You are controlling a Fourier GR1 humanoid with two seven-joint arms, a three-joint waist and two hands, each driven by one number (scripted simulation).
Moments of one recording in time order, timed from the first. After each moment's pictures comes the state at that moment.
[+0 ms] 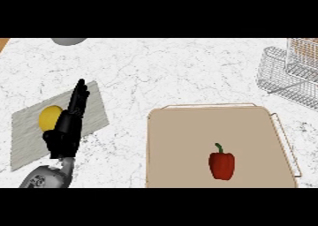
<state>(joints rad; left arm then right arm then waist) -0.14 0.31 -0.31 -1.54 0.13 0.45 -0.01 0.25 -0.68 -0.36 -1.82 -0.69 0.65 -0.12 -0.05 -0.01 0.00</state>
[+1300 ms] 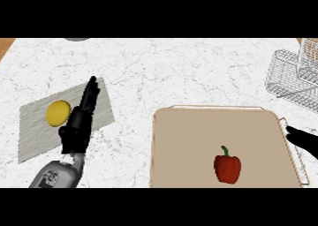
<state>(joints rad) -0.18 0.24 -0.31 -1.51 0.07 0.42 0.00 0.12 -0.92 -0.08 -2.41 -0.23 0.49 0.60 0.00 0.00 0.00</state>
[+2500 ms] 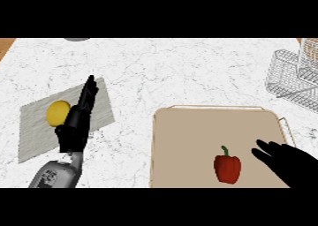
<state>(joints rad) -0.17 0.20 -0.25 -1.51 0.02 0.35 0.01 0.00 -0.83 0.23 -2.46 0.07 0.60 0.80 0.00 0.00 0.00</state>
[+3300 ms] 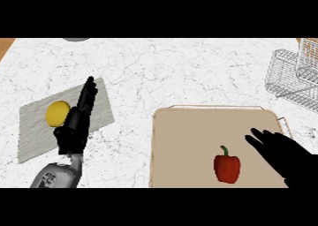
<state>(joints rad) -0.15 0.17 -0.22 -1.53 -0.02 0.33 0.02 0.03 -0.73 0.33 -2.33 0.44 0.58 0.66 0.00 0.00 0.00</state>
